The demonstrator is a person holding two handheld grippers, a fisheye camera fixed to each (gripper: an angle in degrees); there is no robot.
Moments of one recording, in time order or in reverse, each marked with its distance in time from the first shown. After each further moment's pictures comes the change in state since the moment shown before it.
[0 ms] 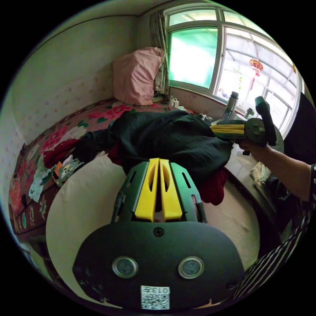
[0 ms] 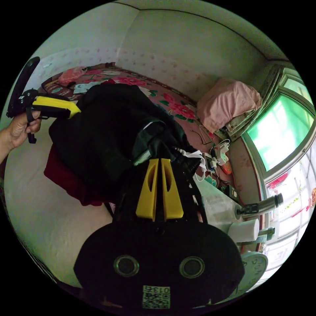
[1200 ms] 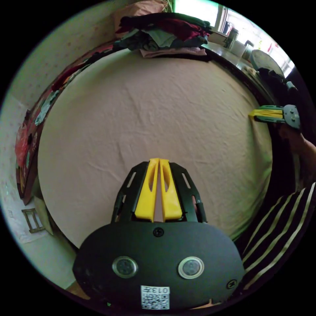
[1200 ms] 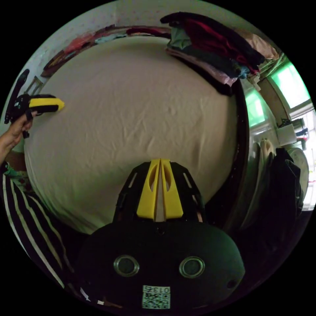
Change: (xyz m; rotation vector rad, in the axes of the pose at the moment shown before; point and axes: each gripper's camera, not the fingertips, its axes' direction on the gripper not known) left arm 0.136 0.350 -0.028 -0.530 -0.048 -0.038; right arm -0.213 0.352 -0.186 -0.481 -0.193 0.116
